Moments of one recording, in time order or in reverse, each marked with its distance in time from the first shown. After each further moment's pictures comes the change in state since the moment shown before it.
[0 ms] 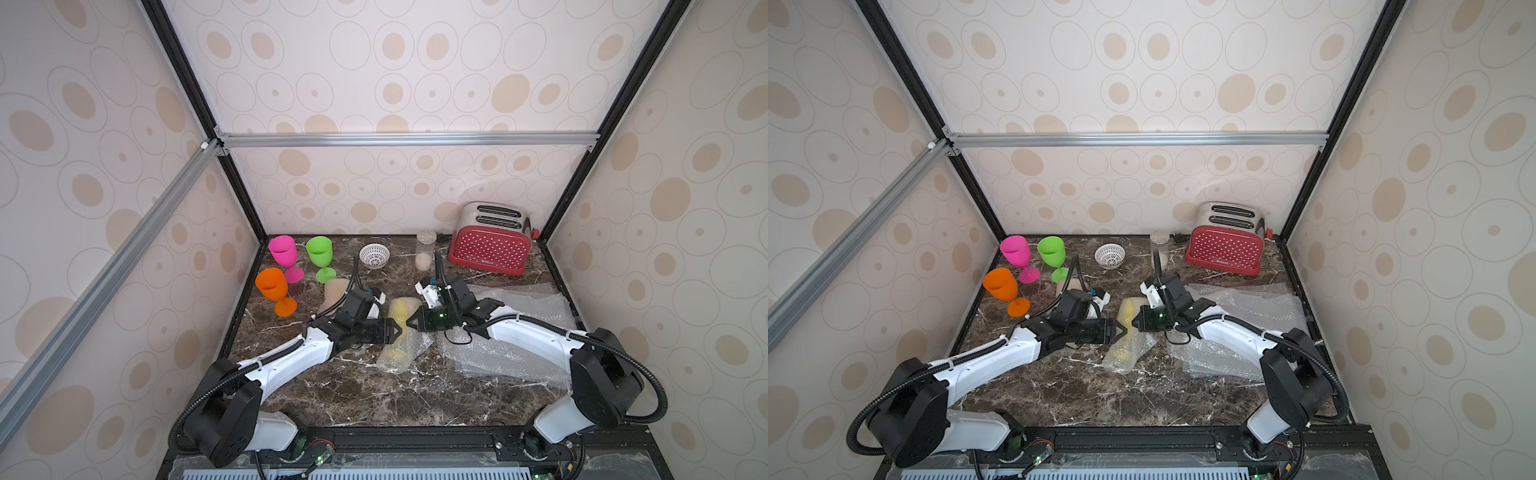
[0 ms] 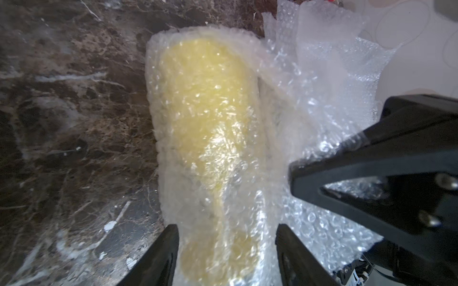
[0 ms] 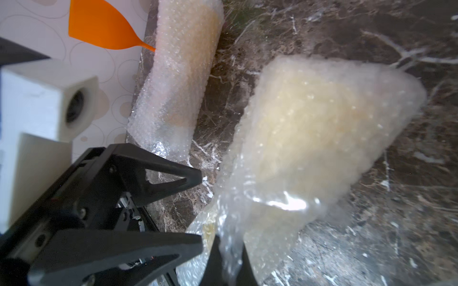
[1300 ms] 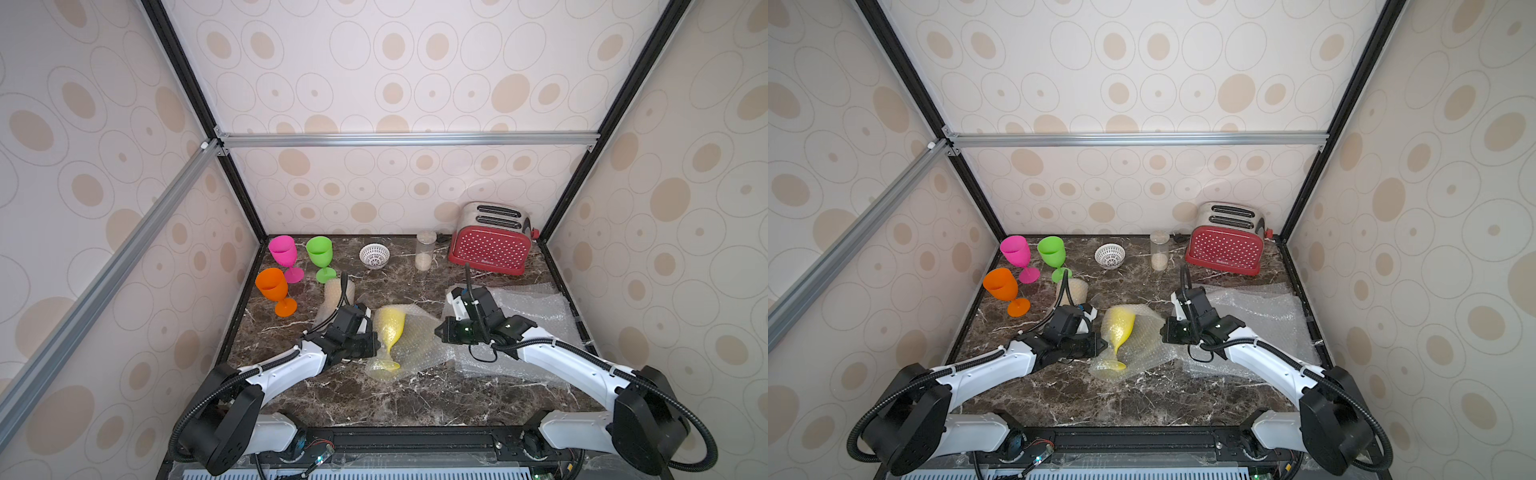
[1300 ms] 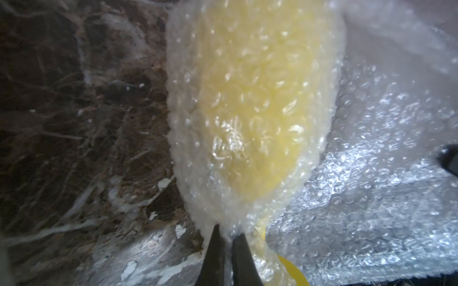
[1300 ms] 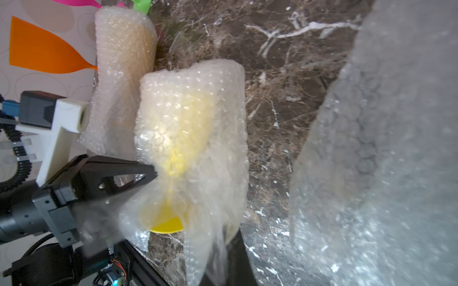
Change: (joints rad) left arm 0.062 -0.055 -0.196 0.045 -0.063 -0.059; right arm -0.087 -0.293 -0.235 -0.134 0.191 0.050
